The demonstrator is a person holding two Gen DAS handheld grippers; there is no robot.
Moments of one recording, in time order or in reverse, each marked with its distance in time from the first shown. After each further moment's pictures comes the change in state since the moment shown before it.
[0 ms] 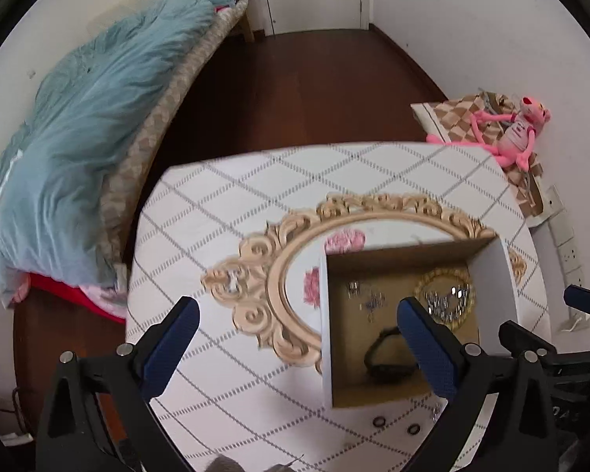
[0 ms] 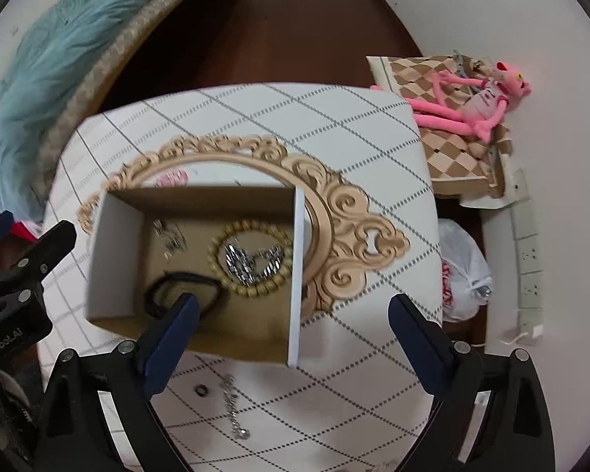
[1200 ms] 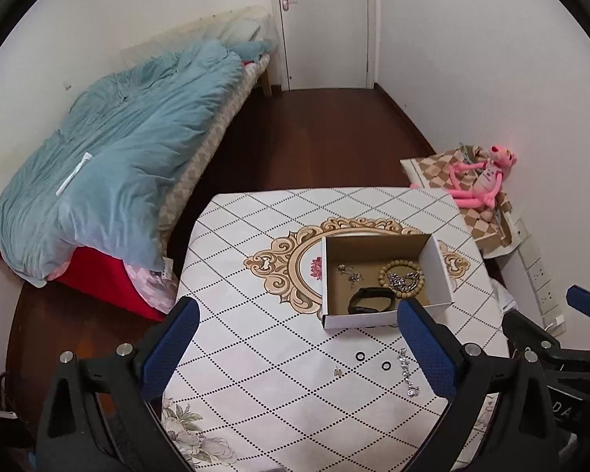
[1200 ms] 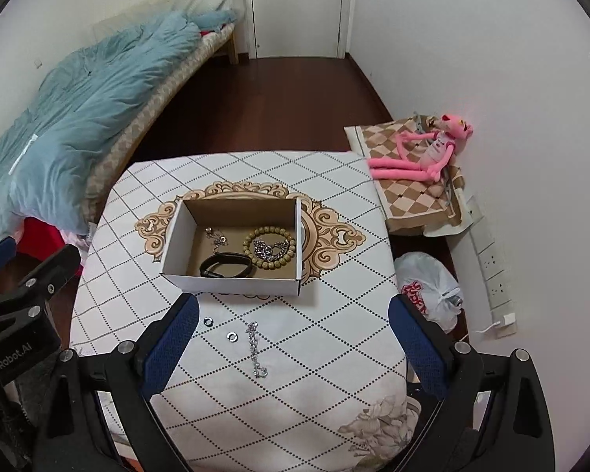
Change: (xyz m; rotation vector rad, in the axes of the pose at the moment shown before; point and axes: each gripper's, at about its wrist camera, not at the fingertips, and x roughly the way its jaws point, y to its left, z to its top) left arm -0.160 0.015 -0.080 -0.064 -0.241 0.006; right arm -0.157 0.013 -0.110 0.036 -0.309 -0.020
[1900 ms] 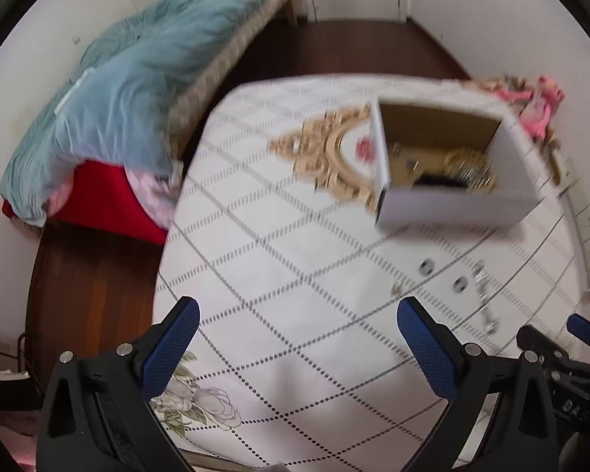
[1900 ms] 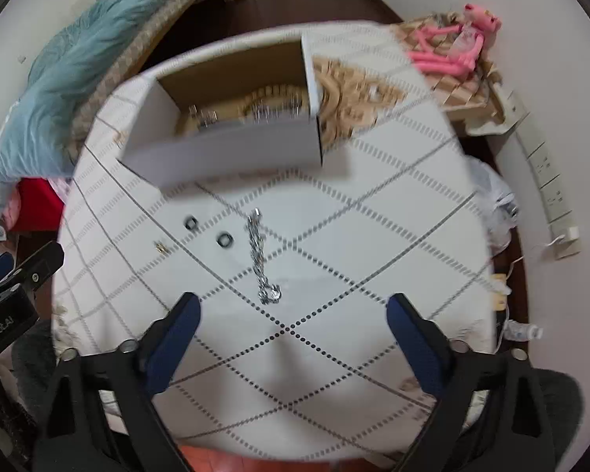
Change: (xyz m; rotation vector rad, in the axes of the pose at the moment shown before) left arm 0.102 0.011 -0.099 -0.006 0.274 0.135; right arm 0.128 -0.004 -0.104 0.100 0.267 0.119
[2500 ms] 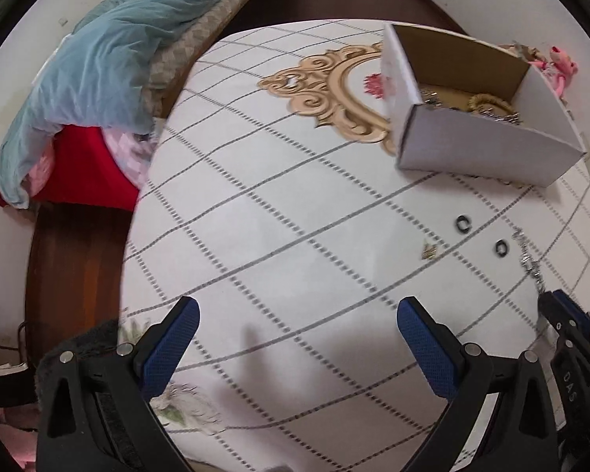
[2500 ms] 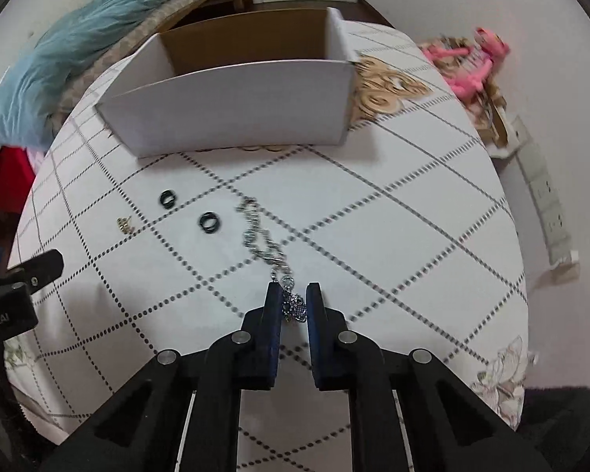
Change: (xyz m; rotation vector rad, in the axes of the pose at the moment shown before) left arm 0.050 -0.004 -0.013 0.010 0.097 -0.032; right arm 0.043 0.016 -0.019 -0.062 -0.092 -0.076
